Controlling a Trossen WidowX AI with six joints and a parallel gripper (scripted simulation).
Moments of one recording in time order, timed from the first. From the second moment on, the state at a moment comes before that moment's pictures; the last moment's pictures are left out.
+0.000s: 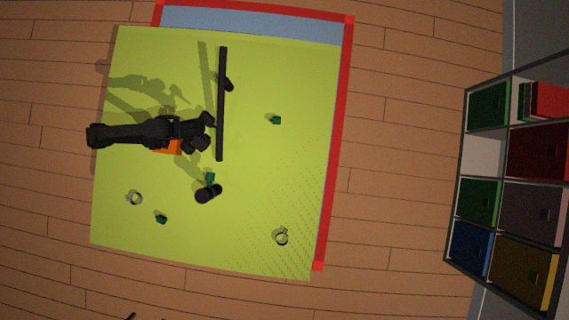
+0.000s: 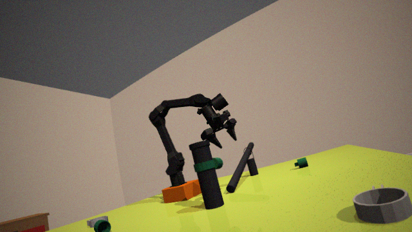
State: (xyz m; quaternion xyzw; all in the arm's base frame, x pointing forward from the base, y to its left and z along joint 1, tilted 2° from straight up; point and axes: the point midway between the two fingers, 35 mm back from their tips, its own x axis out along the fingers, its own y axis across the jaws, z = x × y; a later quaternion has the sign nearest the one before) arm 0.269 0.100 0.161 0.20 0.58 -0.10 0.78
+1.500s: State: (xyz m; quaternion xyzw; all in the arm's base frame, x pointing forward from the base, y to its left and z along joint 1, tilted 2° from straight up) arm 0.274 0.124 0.051 0.46 0.53 -0.45 0.56
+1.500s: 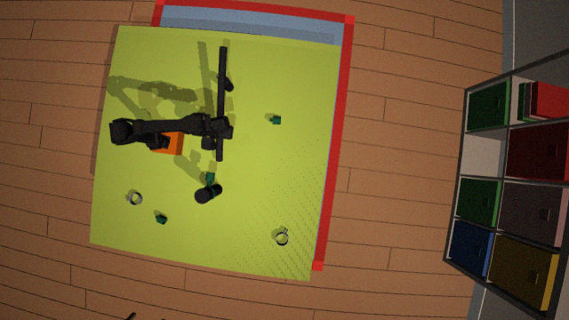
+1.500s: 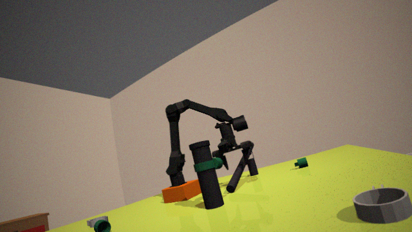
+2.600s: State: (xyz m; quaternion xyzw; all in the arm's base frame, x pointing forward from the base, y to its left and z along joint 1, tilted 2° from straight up) arm 0.273 0.122 0.001 0.45 0.53 -0.46 0.55
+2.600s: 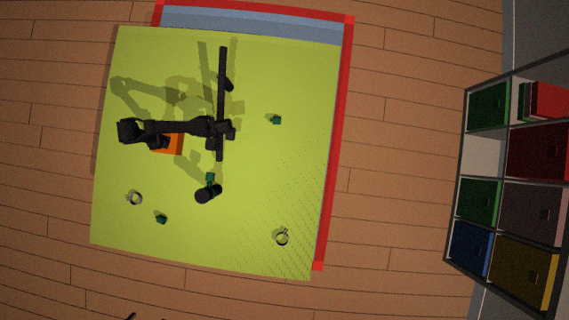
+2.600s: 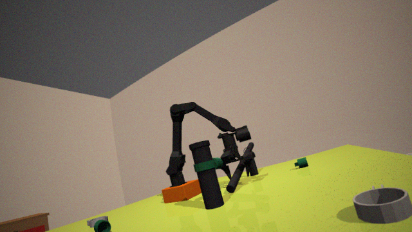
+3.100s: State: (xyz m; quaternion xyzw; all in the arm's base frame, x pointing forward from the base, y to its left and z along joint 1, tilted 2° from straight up) arm 0.274 0.122 -0.001 0.45 0.53 -0.46 0.55
